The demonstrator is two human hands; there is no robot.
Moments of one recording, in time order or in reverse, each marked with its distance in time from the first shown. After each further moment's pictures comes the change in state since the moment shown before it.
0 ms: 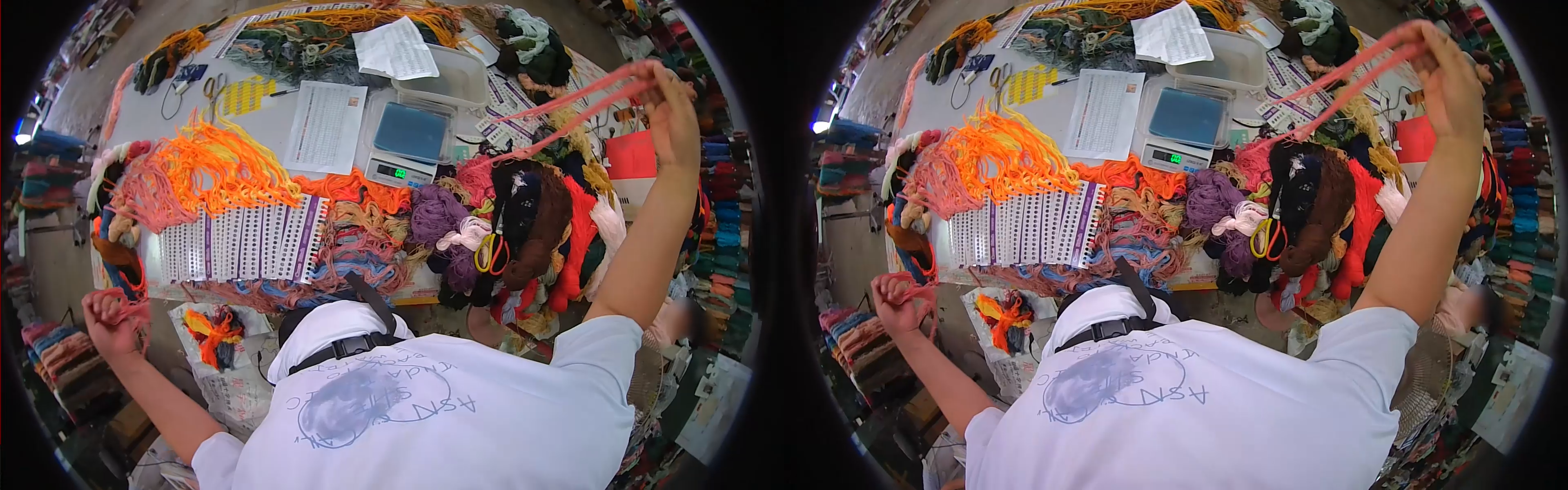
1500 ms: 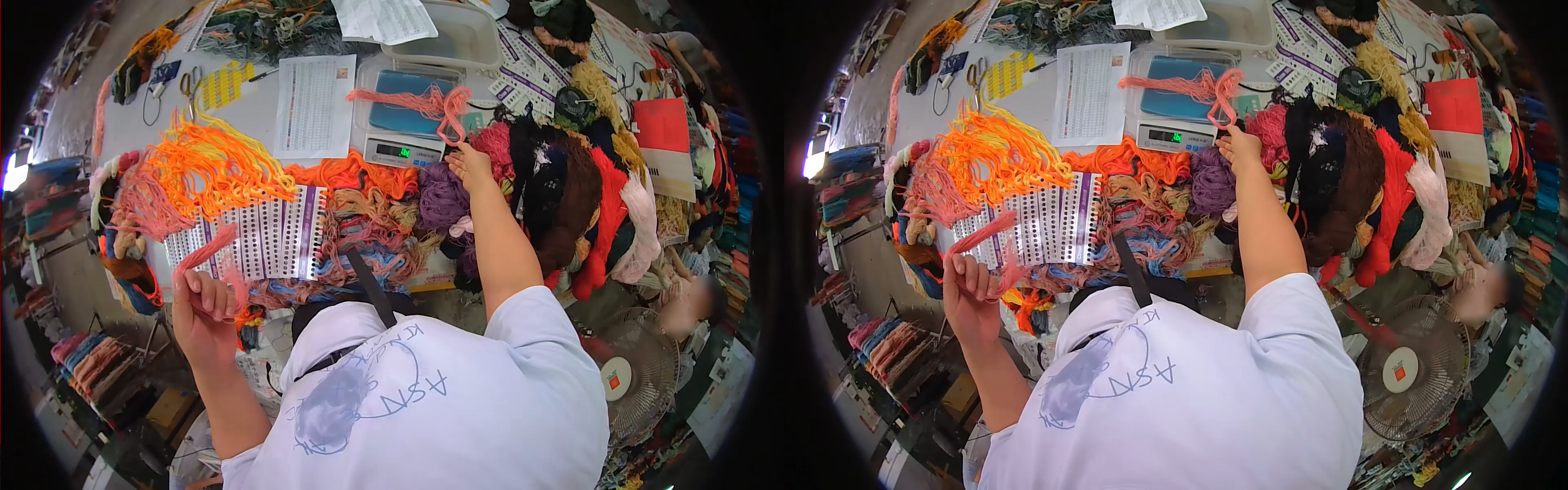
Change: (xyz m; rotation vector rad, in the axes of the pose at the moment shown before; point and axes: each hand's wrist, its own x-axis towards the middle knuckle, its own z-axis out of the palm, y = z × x) left_hand -0.021 -0.219 0.174 0.328 0.041 -0.328; right_hand -0.144 0.409 0.176 0.300 0.482 1.151
